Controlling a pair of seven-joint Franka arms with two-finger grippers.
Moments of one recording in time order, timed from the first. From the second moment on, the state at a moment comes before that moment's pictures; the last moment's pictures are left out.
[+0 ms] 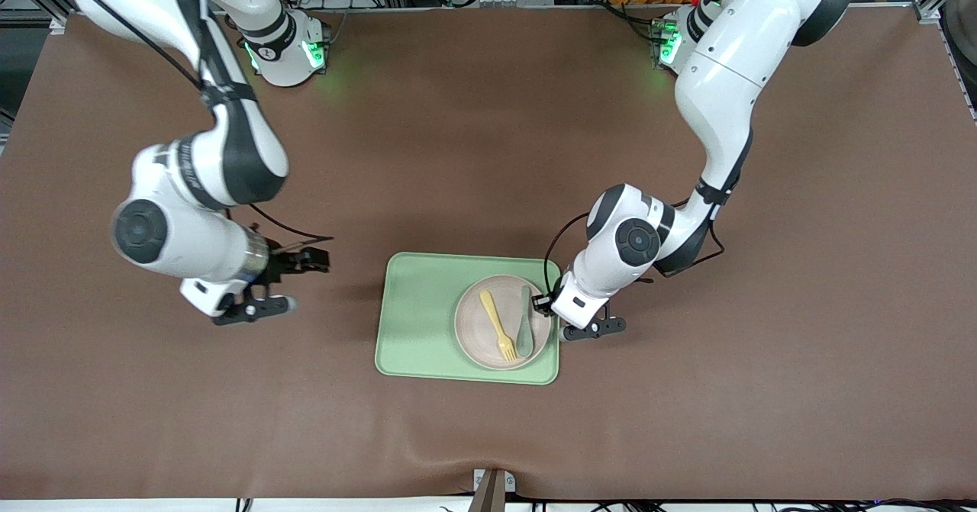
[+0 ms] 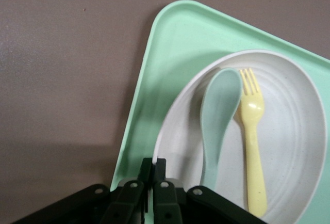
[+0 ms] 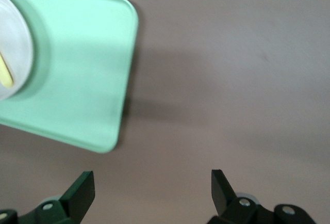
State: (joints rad) left arm -0.34 0.84 -0.24 -1.48 -0.07 2.54 -0.63; right arm 0.31 0.48 -0.03 -1.58 0.18 2.01 0.00
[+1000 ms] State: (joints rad) left arm -0.20 0.40 -0.23 -1.41 -0.07 1.94 -0.63; right arm 0.65 0.80 -0.03 -1.41 0.17 2.58 0.02
